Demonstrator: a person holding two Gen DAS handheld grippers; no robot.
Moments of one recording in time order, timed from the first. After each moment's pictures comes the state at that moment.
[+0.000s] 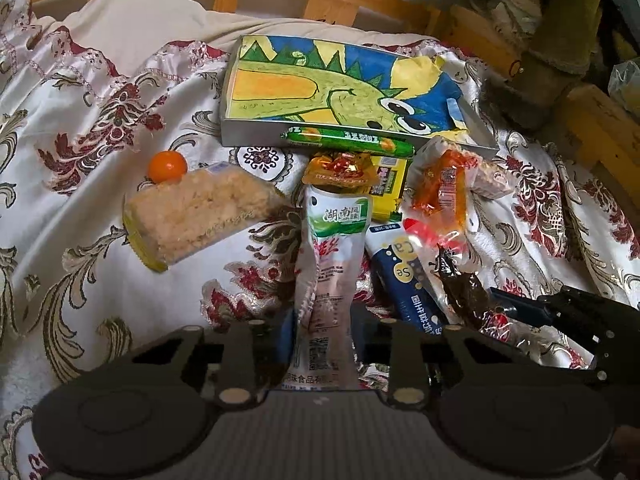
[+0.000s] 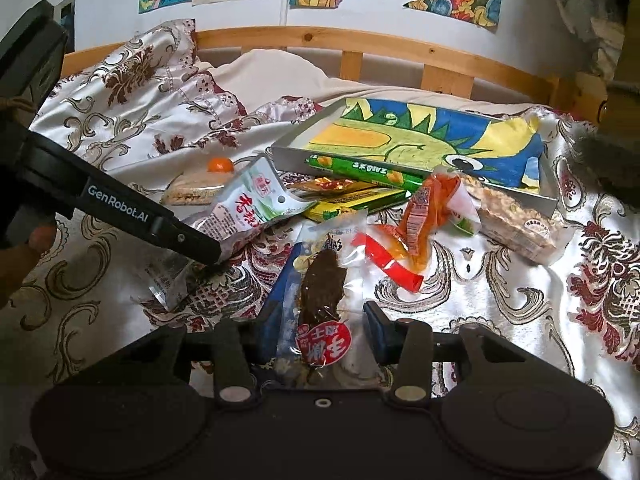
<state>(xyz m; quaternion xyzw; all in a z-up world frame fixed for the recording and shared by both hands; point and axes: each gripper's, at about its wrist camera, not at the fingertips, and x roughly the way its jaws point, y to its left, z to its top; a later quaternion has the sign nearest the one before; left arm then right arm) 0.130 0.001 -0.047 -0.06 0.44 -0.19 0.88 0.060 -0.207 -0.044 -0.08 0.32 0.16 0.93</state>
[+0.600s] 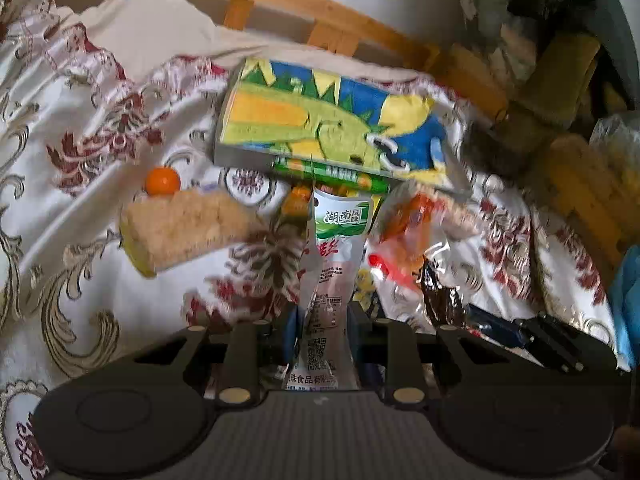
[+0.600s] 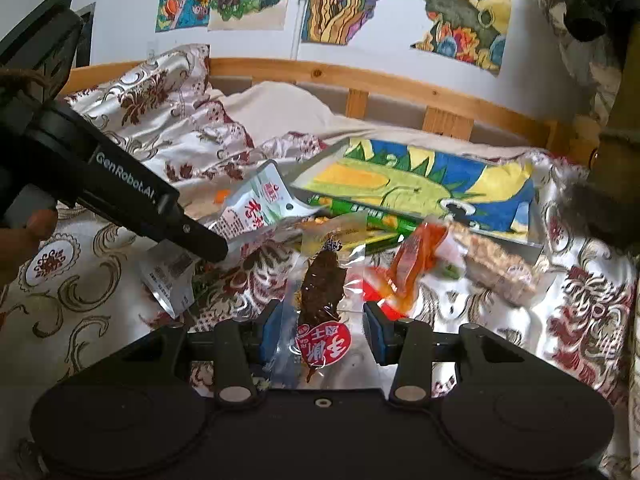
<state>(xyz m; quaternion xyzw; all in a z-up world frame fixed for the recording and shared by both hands) 0.121 0.008 -0.018 -0.13 0.41 -0.19 0.88 0.047 -0.211 -0.021 -0.10 0.27 0.16 0.94</state>
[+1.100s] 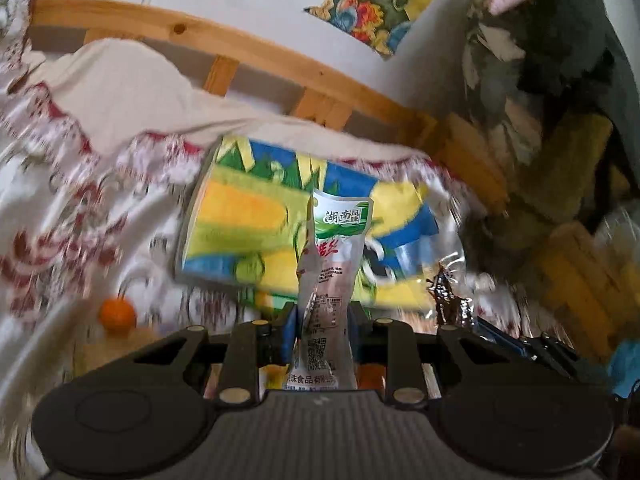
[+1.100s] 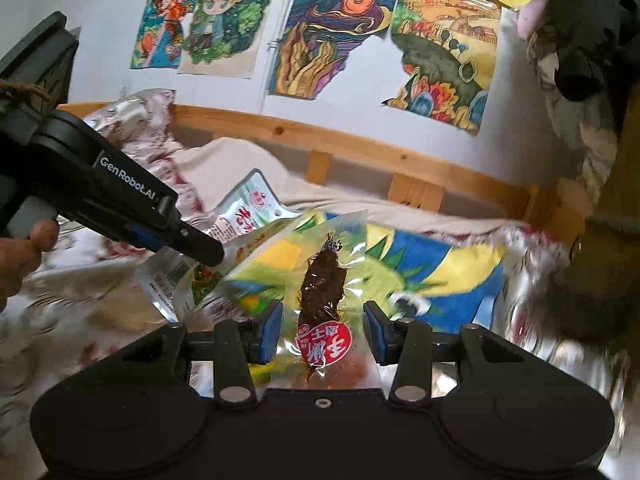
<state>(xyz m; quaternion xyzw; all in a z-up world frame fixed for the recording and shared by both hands) 0.219 -0.009 0.021 -0.18 0.35 -0.19 0.90 0.147 -0.237 0.022 -0.13 0.20 0.14 0.96</state>
